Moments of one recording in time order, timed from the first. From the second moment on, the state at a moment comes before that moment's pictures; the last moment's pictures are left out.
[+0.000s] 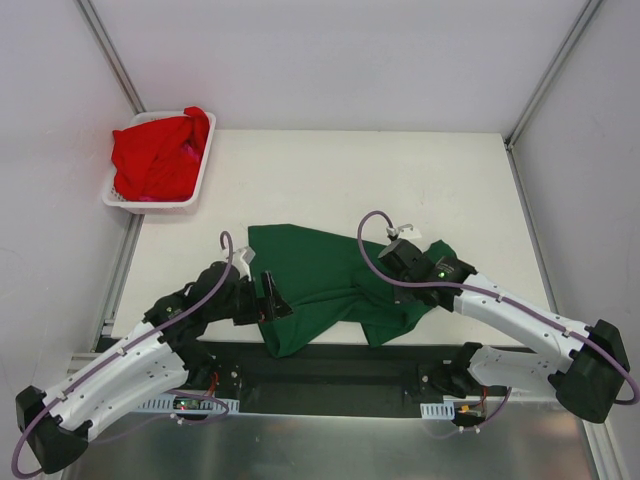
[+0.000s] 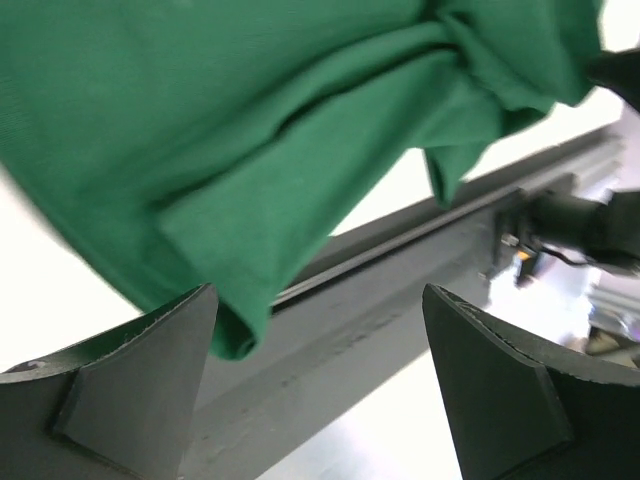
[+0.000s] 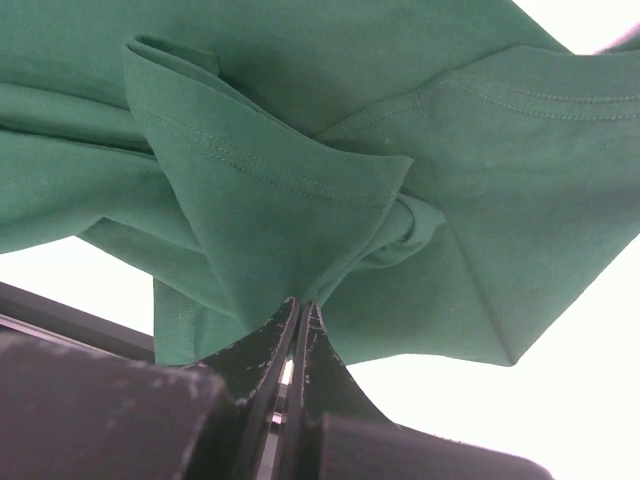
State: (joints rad) left arm -0.75 0.59 0.48 -0.60 0.17 -0.89; right arm 0.87 1.10 0.81 -0.84 0.38 0.59
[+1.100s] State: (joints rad) left arm -0.75 0.55 0.26 -0.45 0.04 -0.91; right arm 0.87 1.10 0.82 -0.84 0.37 0.58
